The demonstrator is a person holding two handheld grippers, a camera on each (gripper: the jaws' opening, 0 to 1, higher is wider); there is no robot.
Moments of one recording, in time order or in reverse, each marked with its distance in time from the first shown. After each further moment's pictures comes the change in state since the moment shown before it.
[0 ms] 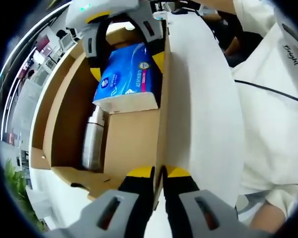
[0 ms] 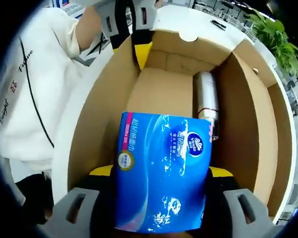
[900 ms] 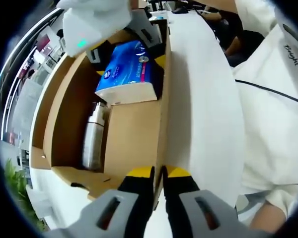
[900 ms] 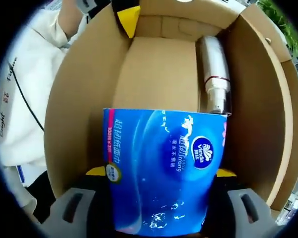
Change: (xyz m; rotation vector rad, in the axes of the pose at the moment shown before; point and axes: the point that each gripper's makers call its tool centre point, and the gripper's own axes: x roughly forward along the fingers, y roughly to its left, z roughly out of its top) left arm 0.000 0.002 0.000 -0.006 0.007 0.003; right arm 0.015 0.014 -0.024 0.074 0.242 0.086
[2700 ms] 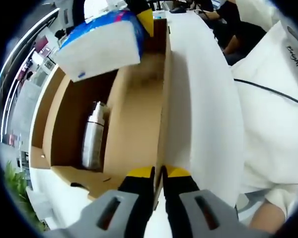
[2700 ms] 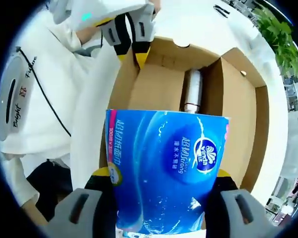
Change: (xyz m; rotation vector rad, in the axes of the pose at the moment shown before) left arm 0.000 -0.001 -0.002 0.013 0.005 -0.011; right arm -0.101 -0.012 0.007 -0.059 -0.014 -0.108
